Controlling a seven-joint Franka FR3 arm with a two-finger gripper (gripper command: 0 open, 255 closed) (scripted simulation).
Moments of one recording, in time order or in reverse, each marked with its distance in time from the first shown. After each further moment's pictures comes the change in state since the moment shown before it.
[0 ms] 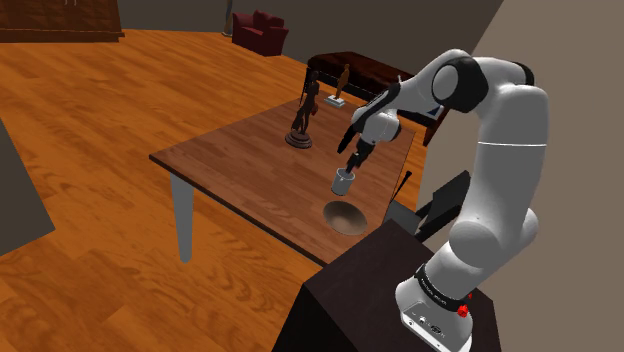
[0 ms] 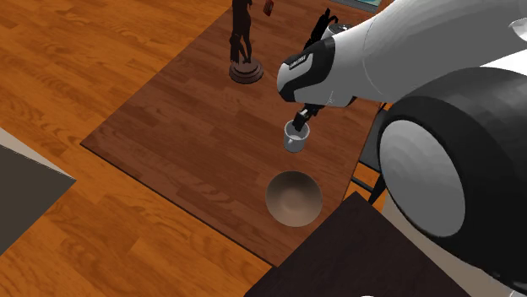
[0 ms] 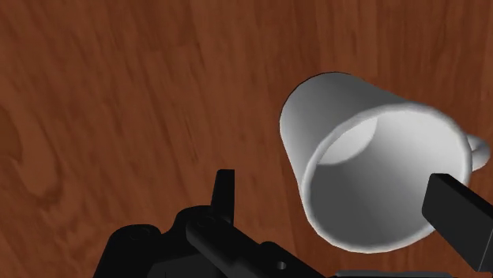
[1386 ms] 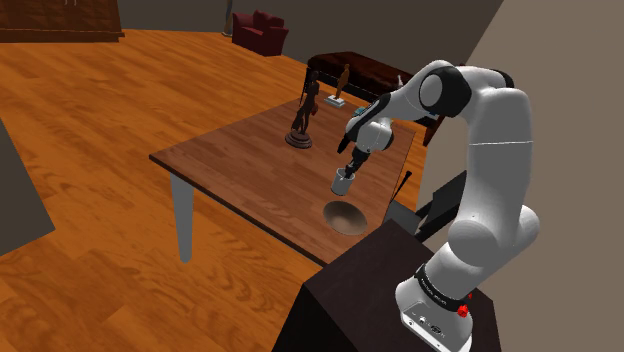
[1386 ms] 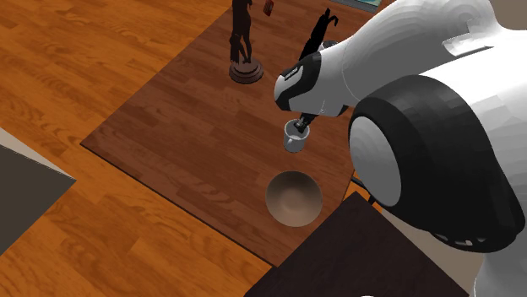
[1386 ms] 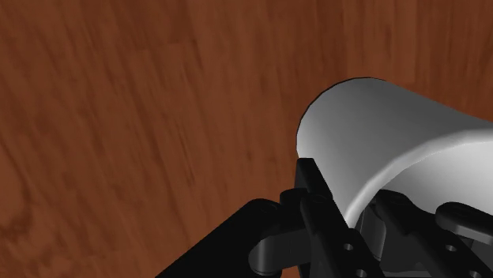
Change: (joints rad) arm -0.034 0.110 0.044 0.044 0.054 0.060 -0.041
